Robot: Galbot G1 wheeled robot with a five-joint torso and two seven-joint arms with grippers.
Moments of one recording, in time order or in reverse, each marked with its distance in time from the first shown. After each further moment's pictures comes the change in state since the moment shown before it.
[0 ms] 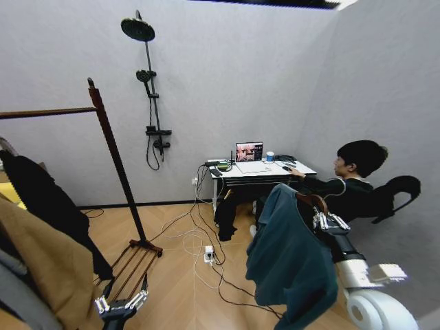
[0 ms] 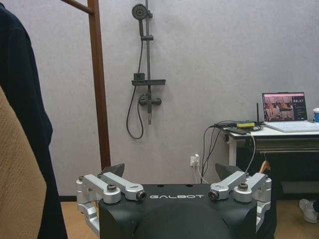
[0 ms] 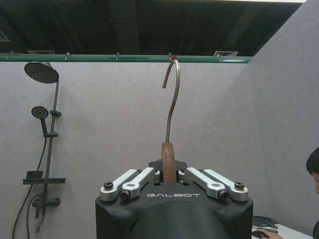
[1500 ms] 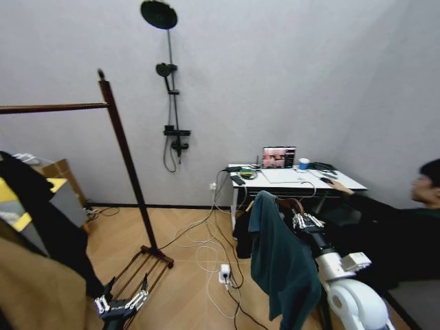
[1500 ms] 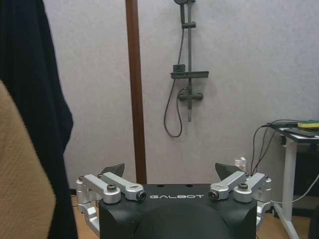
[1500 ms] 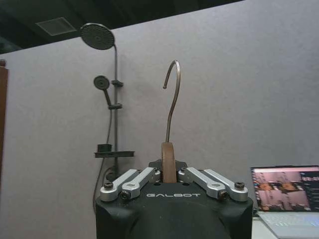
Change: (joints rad) left arm 0.000 0.000 0.000 0.000 0.000 0.000 0.000; right arm 0.080 -0.112 -0.110 -0.077 0.057 -0.068 -0.035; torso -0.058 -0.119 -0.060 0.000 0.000
